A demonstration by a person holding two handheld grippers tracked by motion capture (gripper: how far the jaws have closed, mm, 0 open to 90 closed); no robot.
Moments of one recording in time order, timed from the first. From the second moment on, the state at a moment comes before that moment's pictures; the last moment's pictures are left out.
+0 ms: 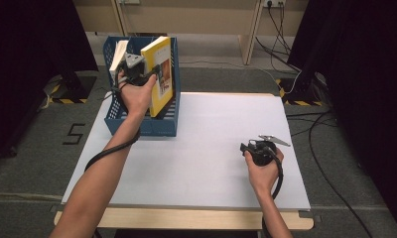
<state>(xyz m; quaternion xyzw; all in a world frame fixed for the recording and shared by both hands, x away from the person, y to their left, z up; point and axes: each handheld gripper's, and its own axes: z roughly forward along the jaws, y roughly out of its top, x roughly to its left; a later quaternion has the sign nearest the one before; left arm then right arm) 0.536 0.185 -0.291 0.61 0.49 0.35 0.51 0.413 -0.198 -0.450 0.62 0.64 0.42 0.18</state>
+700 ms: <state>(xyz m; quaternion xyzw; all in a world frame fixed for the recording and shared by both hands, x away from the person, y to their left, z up) 0.557 0.176 -0.309 0.61 0.49 0.36 0.51 0.407 -0.202 -0.455 0.62 0.63 0.42 0.17</state>
